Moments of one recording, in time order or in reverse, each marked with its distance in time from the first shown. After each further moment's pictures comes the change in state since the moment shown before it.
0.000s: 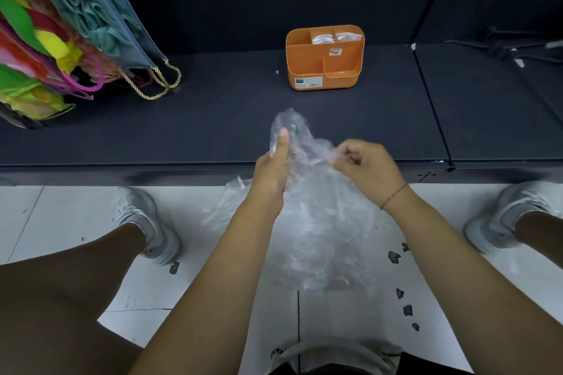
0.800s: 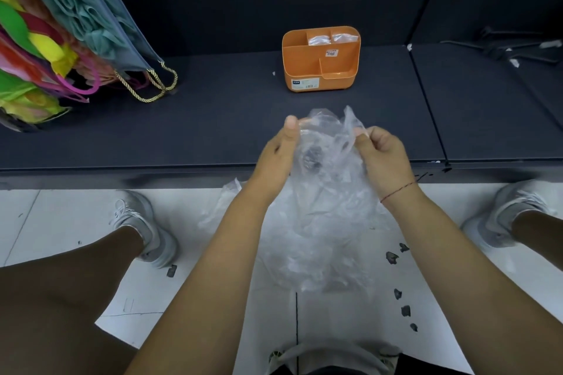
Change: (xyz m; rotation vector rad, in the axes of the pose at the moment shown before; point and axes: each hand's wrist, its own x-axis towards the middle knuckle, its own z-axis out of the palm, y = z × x) left_hand -0.016 0.020 -0.004 0.351 -0.299 0.350; right_hand 0.003 -0.004 -0.012 0.251 0.263 0.135
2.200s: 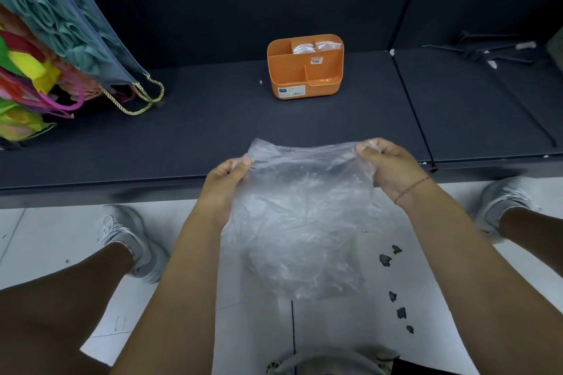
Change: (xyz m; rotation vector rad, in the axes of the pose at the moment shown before) left_hand 0.007 -0.050 -0.051 -0.284 0.243 -0.210; right_hand 0.018 0.017 -0.039 0.264 -0.129 0.258
